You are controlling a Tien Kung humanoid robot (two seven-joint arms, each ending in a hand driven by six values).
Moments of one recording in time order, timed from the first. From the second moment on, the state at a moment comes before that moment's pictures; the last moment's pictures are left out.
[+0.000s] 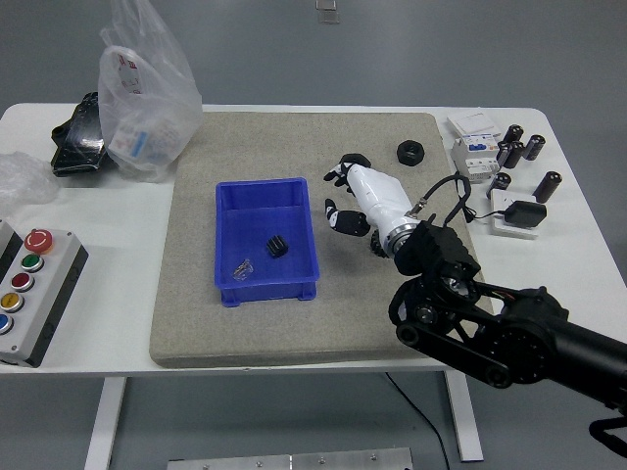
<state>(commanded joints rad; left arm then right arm) -0.04 0.07 -1.74 -0.18 1.99 0.12 0.38 0.67 -0.24 0.52 1.36 -1.81 -0.33 -0.65</state>
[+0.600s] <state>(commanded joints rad) -0.04 0.07 -1.73 -0.18 1.98 0.12 0.37 0.60 -0.27 0.63 1.31 -1.79 0.02 -0.65</state>
